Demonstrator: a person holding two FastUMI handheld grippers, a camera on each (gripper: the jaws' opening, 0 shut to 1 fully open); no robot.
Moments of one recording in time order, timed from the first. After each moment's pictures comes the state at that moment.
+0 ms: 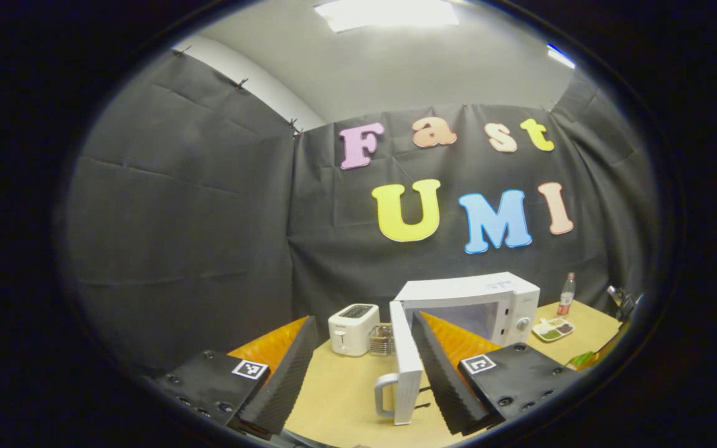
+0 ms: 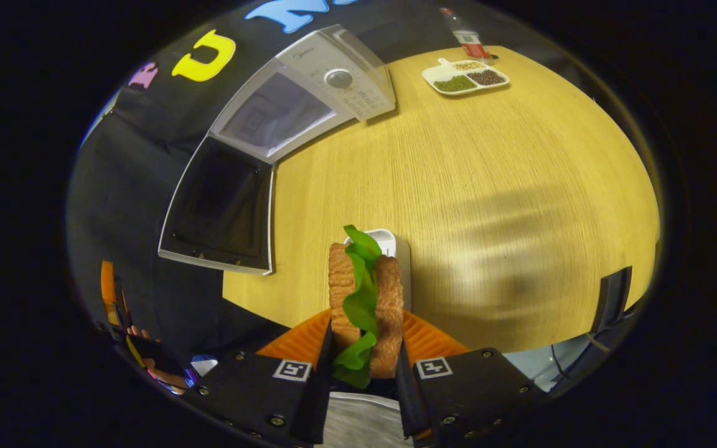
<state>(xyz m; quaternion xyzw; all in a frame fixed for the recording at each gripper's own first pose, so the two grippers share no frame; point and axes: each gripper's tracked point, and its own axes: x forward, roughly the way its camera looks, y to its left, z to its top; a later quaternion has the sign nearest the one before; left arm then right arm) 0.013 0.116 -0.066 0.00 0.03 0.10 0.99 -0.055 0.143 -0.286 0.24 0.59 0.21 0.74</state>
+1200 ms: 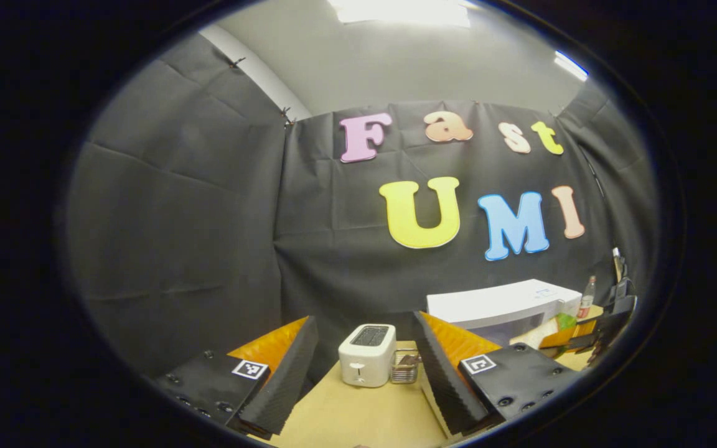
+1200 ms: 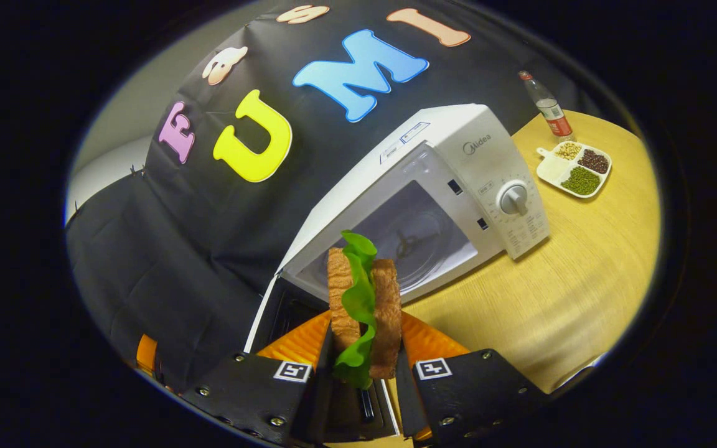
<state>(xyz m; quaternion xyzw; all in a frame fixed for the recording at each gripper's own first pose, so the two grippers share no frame) 0.176 0.252 -0.090 0.00 0.03 0.05 1.00 0.188 0.351 -0.219 0.40 0.29 0.15 0.85</state>
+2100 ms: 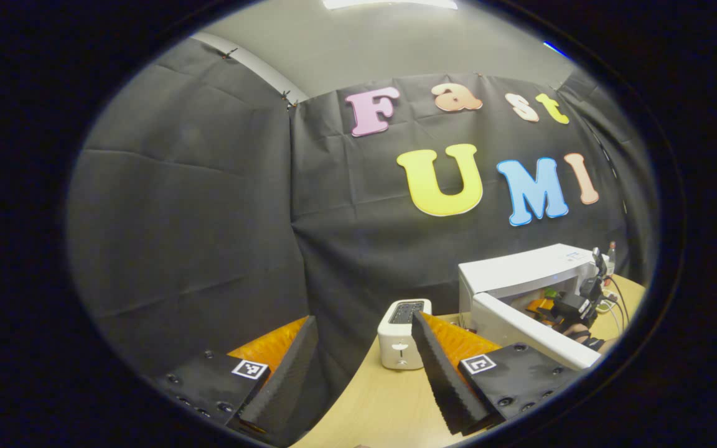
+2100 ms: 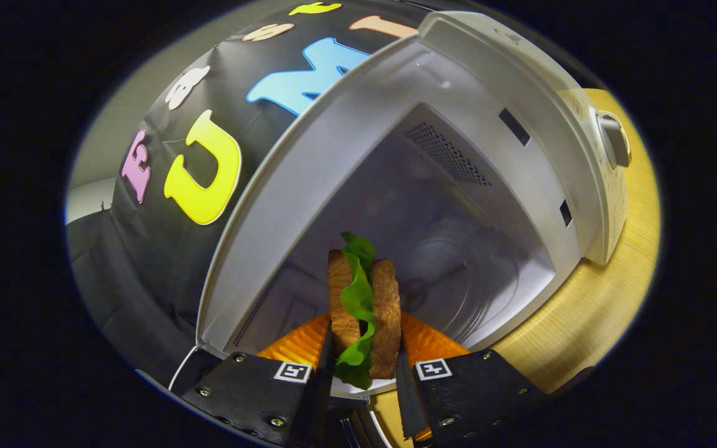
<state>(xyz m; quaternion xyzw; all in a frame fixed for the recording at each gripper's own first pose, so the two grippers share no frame) 0.179 0.318 -0.132 0.04 0.09 0.07 0.99 0.339 0.401 -0.304 0.46 0.21 0.04 0.86</state>
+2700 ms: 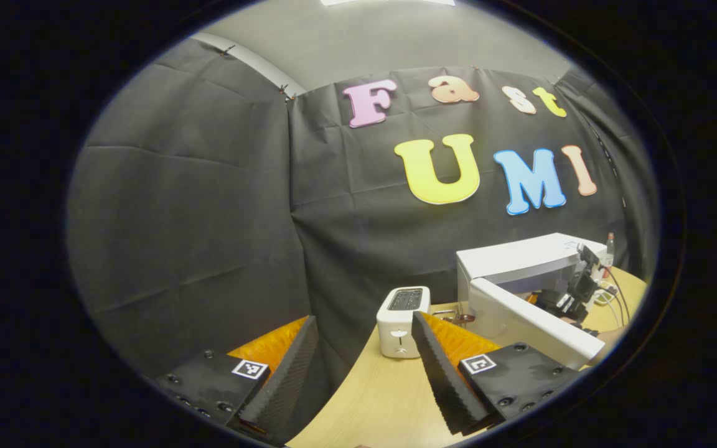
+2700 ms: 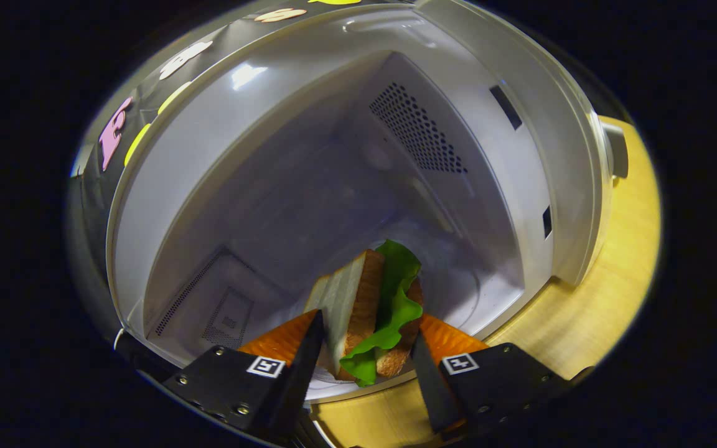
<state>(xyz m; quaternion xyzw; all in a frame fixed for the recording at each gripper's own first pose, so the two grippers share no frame) 0.161 0.304 -0.148 0.04 0.11 0.07 0.99 0.344 0.368 -0.344 0.33 0.26 -0.05 0.90</state>
